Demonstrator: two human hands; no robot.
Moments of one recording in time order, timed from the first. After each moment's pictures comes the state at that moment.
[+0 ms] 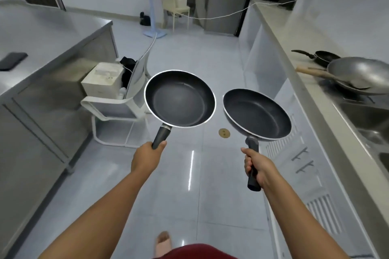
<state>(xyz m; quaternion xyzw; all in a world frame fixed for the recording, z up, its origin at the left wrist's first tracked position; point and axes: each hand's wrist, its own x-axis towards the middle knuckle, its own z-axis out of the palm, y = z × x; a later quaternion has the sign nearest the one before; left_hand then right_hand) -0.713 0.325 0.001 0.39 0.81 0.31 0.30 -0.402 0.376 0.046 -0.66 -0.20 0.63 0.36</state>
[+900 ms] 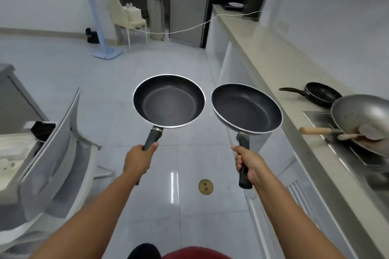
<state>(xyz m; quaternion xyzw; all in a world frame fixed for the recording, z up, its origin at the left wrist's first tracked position) -0.718 0.922 0.007 0.42 0.77 0.32 0.36 -0.403 0.909 0.068 -0.67 -0.18 0.58 0.42</state>
